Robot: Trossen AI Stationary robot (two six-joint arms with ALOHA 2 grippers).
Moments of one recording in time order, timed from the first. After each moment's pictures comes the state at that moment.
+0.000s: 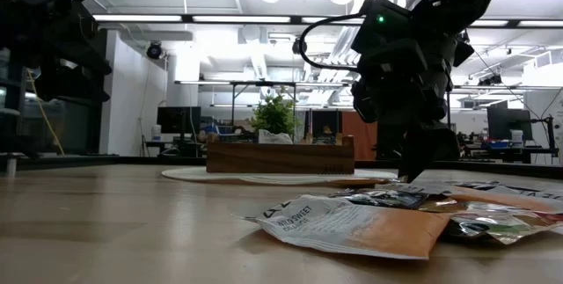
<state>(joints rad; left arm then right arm) -0.26 0.16 0.30 -0.69 -0.43 -0.82 -0.04 1.65 0.74 -0.14 -0.39 0.87</state>
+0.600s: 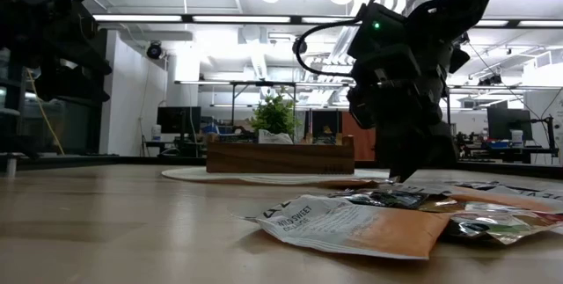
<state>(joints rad) -0.26 0.16 0.30 -0.69 -0.43 -0.82 -0.04 1.71 0.74 -0.09 -0.41 0.88</state>
